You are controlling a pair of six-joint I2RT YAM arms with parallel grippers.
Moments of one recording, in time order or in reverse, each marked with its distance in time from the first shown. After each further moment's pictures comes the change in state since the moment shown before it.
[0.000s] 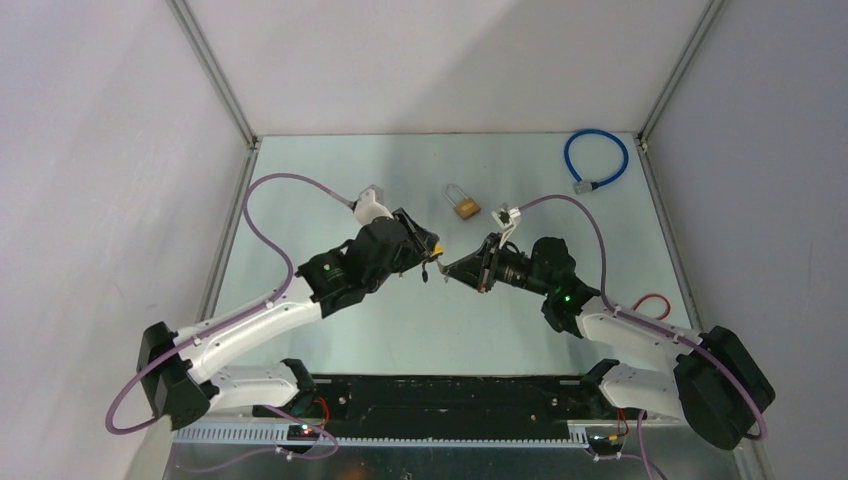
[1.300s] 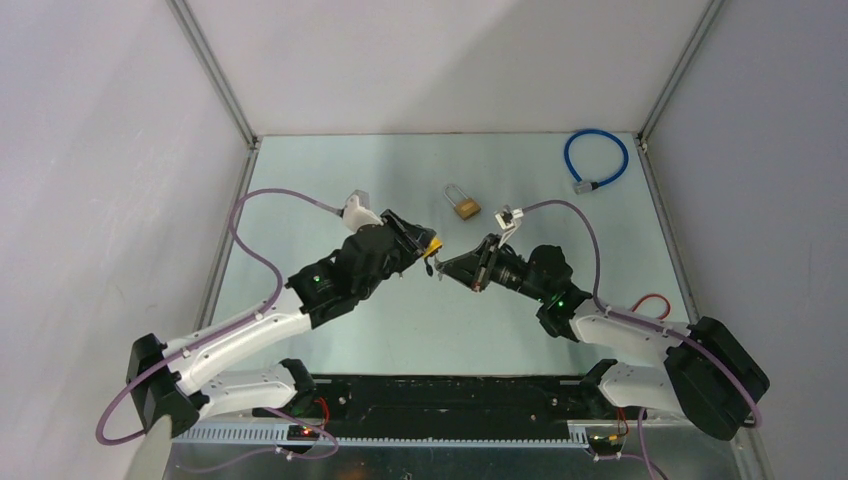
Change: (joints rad) left arm 0.000 -0.086 -0.095 0.115 -0.017 -0.095; right arm 0.054 0.047 -0.038 0.171 0.126 0.143
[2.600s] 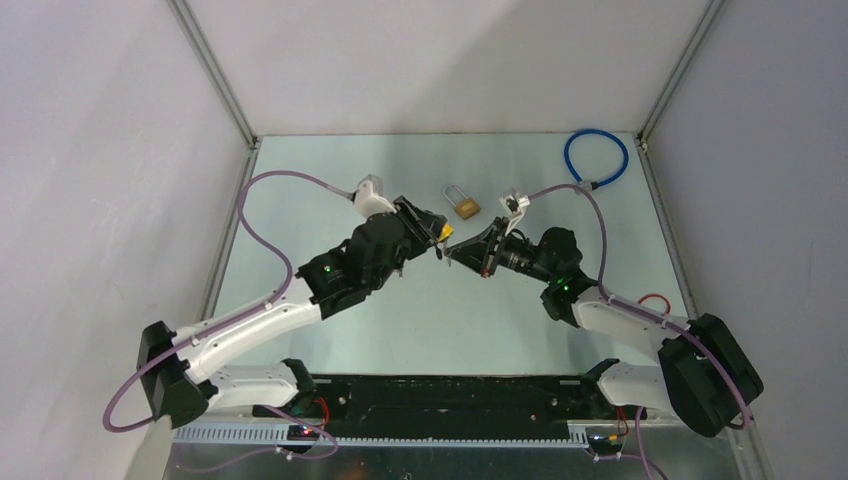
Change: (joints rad) left arm -0.031 0.076 0.095 0.055 -0.043 0.122; right arm -0.138 0.035 0.068 0.009 -0.206 -0.174
